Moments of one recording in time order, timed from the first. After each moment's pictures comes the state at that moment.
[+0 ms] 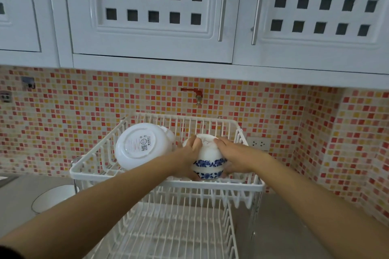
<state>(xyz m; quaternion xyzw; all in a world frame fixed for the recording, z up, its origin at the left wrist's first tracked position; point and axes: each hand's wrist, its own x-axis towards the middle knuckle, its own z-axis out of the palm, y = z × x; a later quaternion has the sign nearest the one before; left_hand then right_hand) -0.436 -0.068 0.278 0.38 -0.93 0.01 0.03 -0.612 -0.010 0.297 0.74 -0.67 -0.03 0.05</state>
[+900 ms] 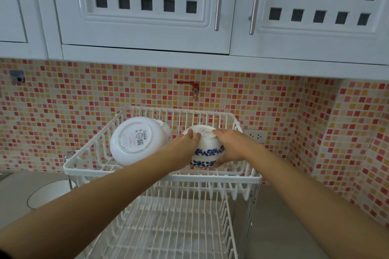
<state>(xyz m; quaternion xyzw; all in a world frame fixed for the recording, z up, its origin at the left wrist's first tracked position) -0.443 -0.069 0.276 0.38 -0.92 0.10 0.09 -0.609 -0.017 0.300 0.70 -0.71 0.00 0.09</state>
